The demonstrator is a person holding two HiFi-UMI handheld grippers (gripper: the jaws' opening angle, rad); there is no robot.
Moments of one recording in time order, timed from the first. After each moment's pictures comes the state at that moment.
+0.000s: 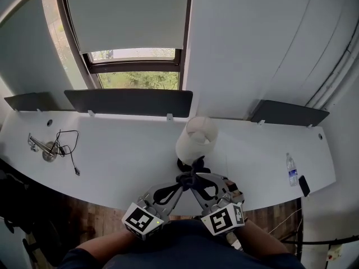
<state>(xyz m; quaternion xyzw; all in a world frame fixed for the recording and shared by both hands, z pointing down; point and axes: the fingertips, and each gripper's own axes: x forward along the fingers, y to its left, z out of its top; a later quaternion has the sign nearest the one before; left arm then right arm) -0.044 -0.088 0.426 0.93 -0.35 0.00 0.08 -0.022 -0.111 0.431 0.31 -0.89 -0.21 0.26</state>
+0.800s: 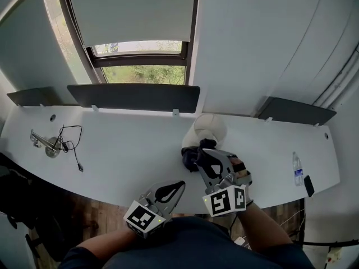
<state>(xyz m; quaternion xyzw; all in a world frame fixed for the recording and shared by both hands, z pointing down) -0.056 -0.101 0.439 0.93 -0.36 0.01 0.10 -0.029 -0.184 0.413 0.34 -0.84 -0.30 0.29</state>
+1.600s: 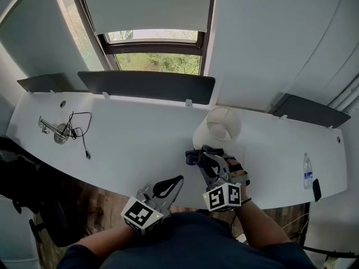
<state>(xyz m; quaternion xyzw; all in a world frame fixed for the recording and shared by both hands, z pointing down) -0.084 -0.105 0.450 0.90 -0.41 0.04 0.11 -0.044 -0.185 0.506 0.28 -0.86 -0.27 0.33</state>
